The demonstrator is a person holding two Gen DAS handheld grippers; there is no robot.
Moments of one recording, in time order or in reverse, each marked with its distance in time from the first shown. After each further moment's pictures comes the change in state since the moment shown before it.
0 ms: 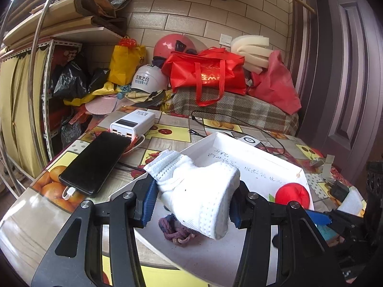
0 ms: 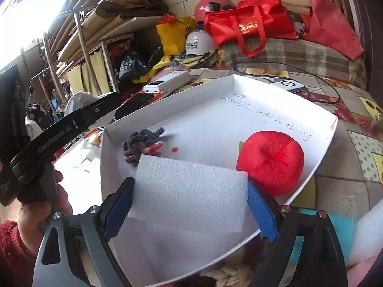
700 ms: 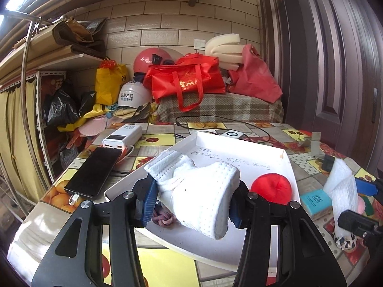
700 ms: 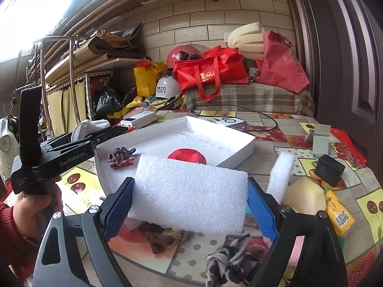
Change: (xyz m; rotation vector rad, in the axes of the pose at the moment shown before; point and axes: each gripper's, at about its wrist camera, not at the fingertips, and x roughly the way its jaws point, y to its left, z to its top) left arm -0.038 -0.026 -0.017 0.153 -0.059 -0.009; right arm -0.109 -0.002 -0.052 -0.044 -0.277 -0.198
